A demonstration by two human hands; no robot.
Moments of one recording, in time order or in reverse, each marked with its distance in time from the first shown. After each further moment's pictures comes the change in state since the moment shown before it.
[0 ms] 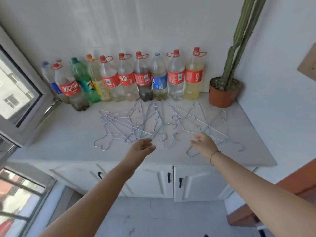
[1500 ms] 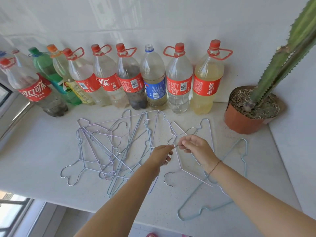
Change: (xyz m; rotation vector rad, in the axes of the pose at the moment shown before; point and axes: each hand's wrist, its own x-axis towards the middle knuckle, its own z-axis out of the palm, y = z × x) left_hand 0.289 0.021 0.109 -0.193 0.055 -0.445; right_hand 0.235 -0.032 -0.014 0.445 -0.354 -0.077
